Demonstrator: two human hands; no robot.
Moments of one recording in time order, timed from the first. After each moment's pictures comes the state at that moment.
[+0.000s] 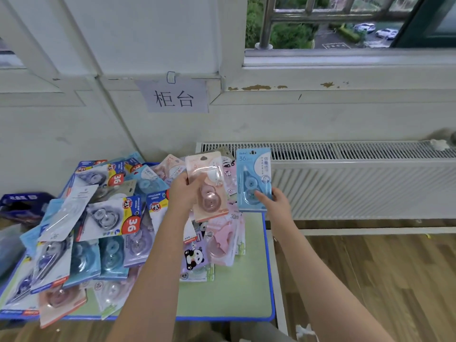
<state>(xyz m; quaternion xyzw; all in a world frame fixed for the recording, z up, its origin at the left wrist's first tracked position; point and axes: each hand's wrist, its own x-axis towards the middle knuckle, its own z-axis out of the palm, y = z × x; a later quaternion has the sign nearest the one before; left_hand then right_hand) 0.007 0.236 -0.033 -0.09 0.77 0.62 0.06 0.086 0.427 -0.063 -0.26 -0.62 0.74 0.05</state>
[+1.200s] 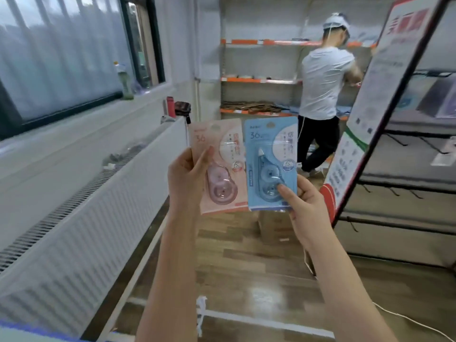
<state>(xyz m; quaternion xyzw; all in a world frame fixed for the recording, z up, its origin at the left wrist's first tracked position) 0.425 0.404 0.176 0.50 0.40 0.67 0.38 0.616 0.360 0.138 -0.38 -0.47 0.45 0.66</state>
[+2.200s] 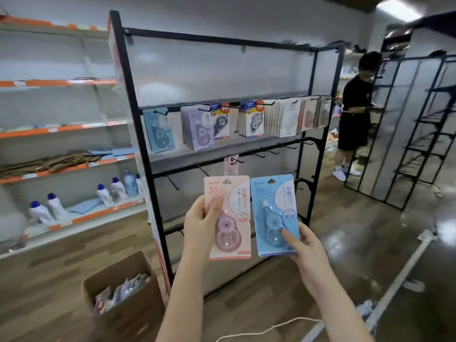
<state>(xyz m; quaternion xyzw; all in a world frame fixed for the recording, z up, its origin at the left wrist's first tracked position) 1.082 0.465 0.143 0.64 0.23 0.42 0.60 1.208 0.311 0.086 -0.56 -0.23 0.21 0.77</state>
